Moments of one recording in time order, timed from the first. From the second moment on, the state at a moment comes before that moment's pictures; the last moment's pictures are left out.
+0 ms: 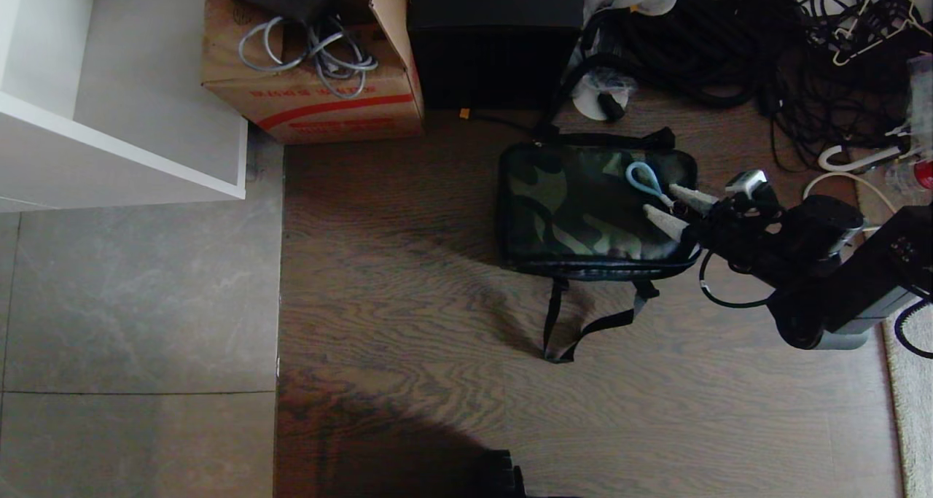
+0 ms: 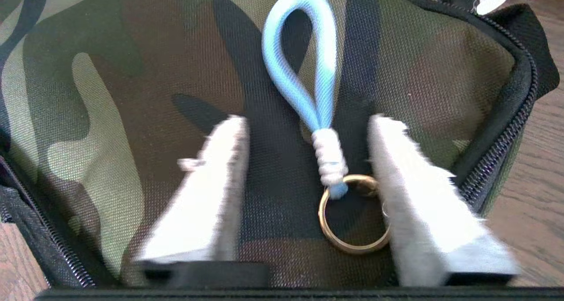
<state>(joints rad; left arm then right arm) 0.00 0.00 0.00 -0.03 0.01 -0.04 -0.08 2.29 -1.06 -1.52 0.71 -0.17</state>
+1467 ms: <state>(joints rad) 0.00 0.00 0.00 -0.03 0.01 -0.04 -0.13 2.20 -1.16 -1.44 0.69 0.00</state>
